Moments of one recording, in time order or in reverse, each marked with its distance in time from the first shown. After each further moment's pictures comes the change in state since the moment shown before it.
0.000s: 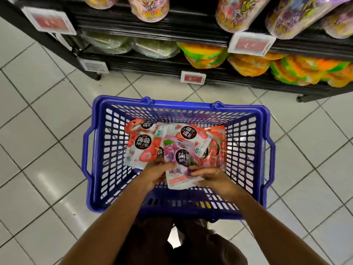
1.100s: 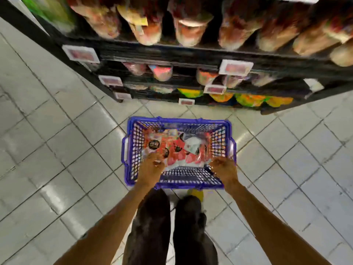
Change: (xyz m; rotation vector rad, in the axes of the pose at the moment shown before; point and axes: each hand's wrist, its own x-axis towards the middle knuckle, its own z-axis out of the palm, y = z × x) left_hand -0.262 0.056 -0.013 0.391 0.289 0.613; right_hand -0.170 -0.171 0.102 -0.334 0.806 0.107
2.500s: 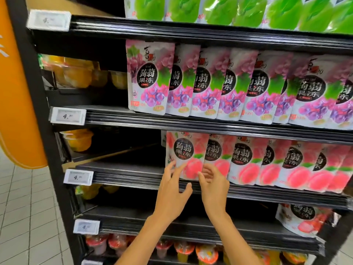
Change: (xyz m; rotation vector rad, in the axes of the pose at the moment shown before) left_hand -0.245 0.619 -0.238 0.071 0.449 1.215; right_hand -0.377 -0.548 -0.311 0.421 0.587 -1.310
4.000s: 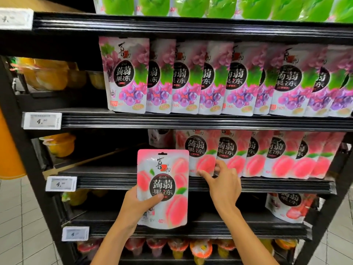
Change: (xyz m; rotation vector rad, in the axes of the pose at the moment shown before) left_hand -0.024 -0.045 -0.037 -0.698 -0.087 -0.384; right_hand 0.020 0.024 -0.048 -0.524 0.116 0.064
